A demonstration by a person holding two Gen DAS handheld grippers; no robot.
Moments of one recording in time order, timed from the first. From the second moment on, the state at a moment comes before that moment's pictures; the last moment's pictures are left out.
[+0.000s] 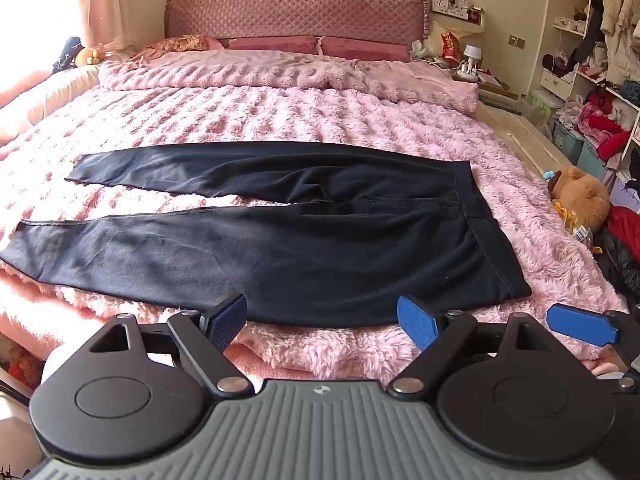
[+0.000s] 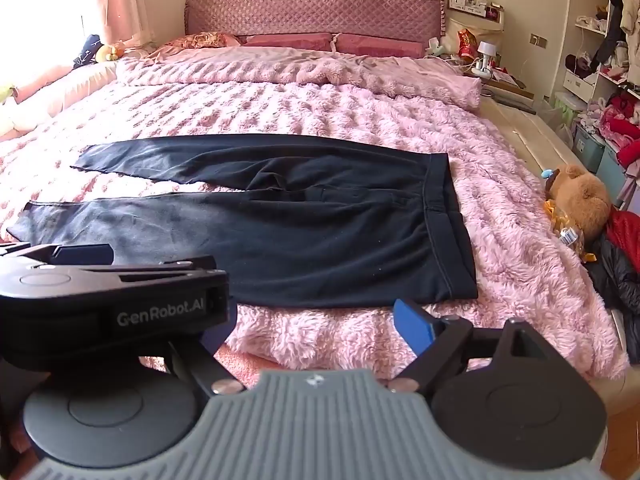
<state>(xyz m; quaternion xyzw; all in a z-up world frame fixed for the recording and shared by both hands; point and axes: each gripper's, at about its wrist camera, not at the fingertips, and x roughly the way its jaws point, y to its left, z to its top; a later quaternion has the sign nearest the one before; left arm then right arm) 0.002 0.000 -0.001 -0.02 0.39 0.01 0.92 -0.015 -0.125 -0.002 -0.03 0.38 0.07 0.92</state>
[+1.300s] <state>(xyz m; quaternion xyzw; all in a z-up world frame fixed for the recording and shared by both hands) 0.012 -0.004 -0.027 -0.04 0.41 0.00 0.91 -0.004 -0.129 -0.024 -0.02 0.41 0.07 0.91</state>
